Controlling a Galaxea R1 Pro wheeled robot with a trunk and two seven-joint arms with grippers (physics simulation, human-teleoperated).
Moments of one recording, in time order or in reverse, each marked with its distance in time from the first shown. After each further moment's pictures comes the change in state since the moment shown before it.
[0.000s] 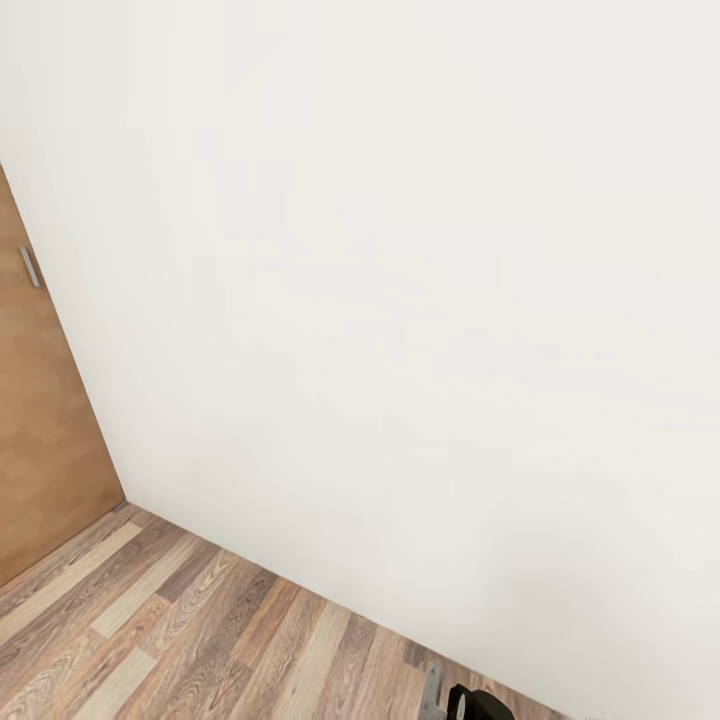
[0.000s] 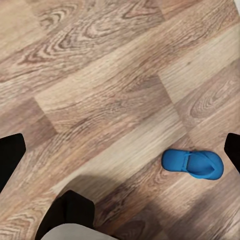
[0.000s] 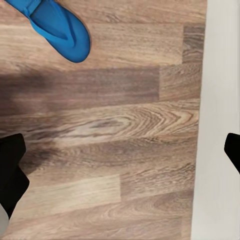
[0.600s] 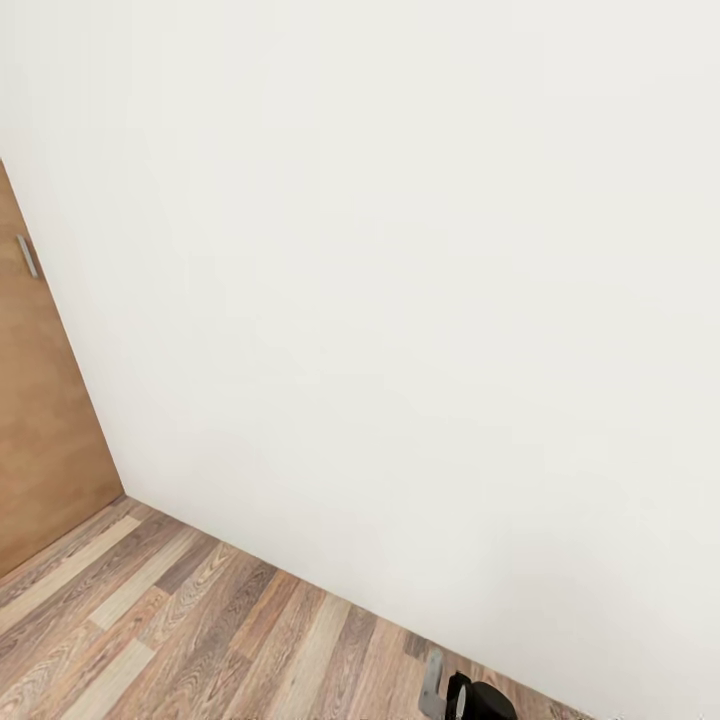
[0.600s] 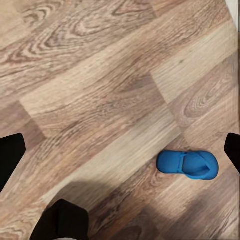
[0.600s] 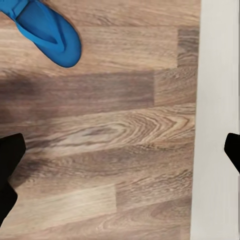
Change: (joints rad) left arm 0.000 0.007 0.000 -0.040 0.000 0.042 -0.056; right arm 0.000 -0.001 -0.002 -0.039 0.000 -0.001 -0.002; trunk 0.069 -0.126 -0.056
